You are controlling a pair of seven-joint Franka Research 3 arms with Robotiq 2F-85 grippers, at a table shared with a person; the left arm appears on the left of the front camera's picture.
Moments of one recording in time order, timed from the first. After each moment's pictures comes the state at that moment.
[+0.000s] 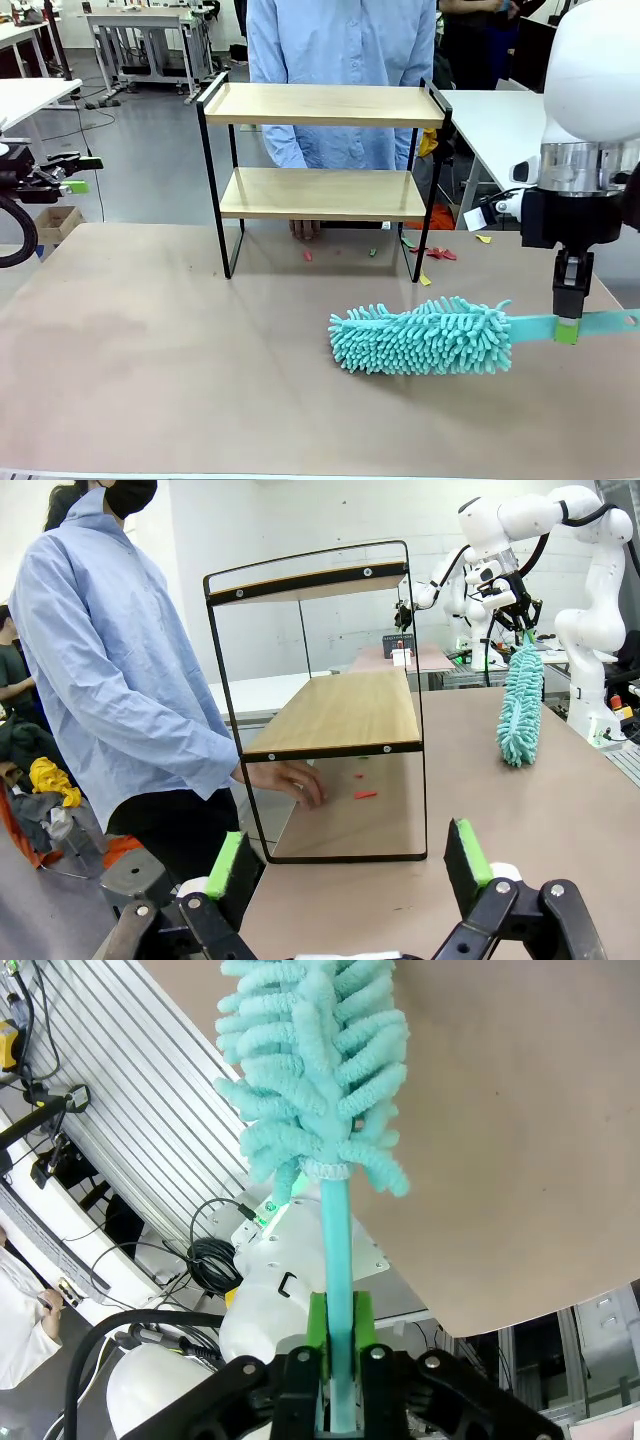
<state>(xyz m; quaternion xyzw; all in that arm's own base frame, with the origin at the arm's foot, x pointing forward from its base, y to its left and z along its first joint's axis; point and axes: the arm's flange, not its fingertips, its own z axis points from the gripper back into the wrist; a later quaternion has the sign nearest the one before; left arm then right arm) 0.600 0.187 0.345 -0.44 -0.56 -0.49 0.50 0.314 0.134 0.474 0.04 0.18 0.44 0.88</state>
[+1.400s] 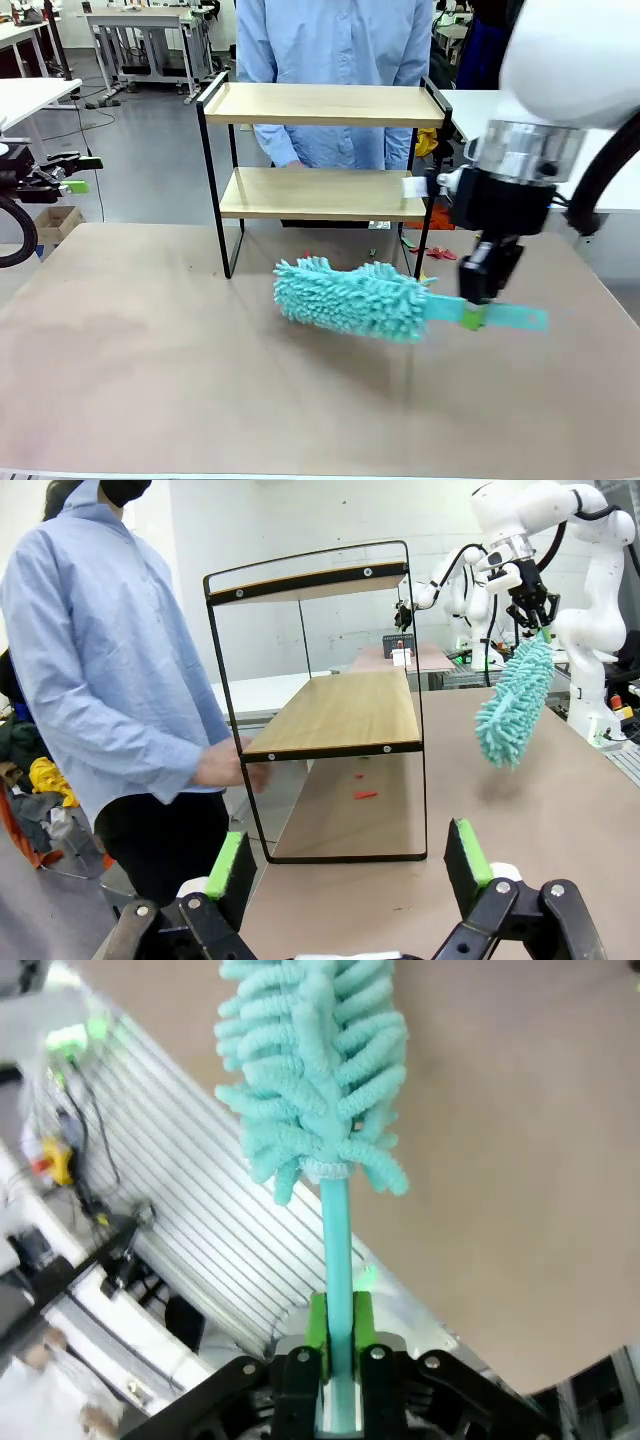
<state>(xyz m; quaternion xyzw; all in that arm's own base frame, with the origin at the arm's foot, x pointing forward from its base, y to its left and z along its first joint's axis) 0.600 0.187 0.346 -0.44 -0.56 -0.49 0.50 0.302 0.226 0.493 0.09 0.09 0.35 0.93</state>
